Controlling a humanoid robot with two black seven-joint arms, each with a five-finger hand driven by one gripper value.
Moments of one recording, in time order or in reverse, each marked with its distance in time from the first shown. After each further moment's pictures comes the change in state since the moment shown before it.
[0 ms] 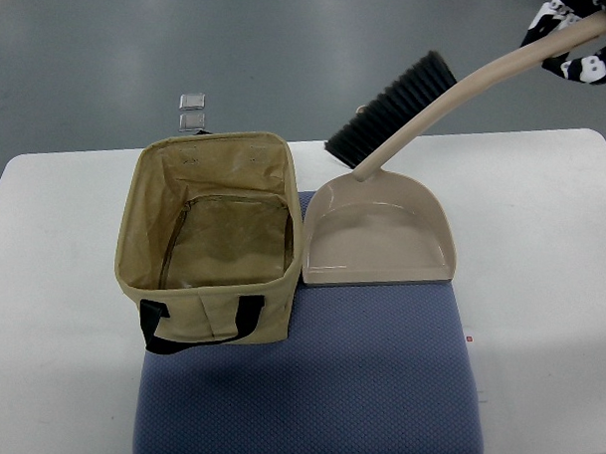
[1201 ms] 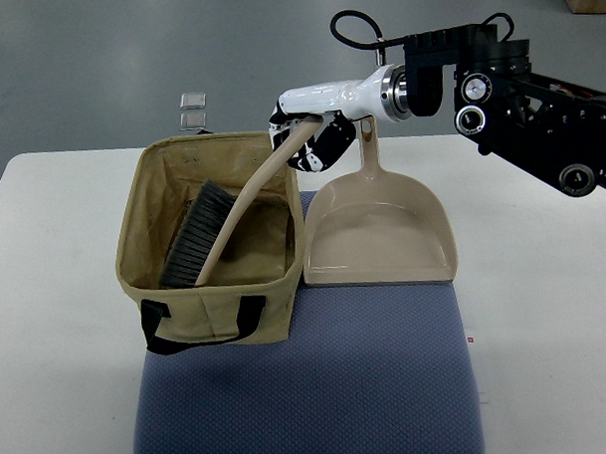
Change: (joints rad) left arm 0.000 0.000 -0.004 0.002 0.000 0.000 0.000; right arm 0.210 0.757 -0.313 -0.344 -0.390 0.021 -0.029
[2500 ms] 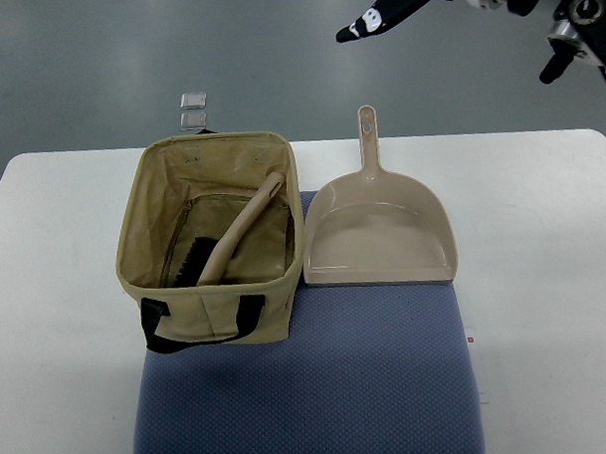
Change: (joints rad) left arm -0.001 0.000 -0.002 -0.001 -0.001 0.000 0.000; right arm -0.131 -0.038 0.586 -0.150 0.178 -0.071 0.009
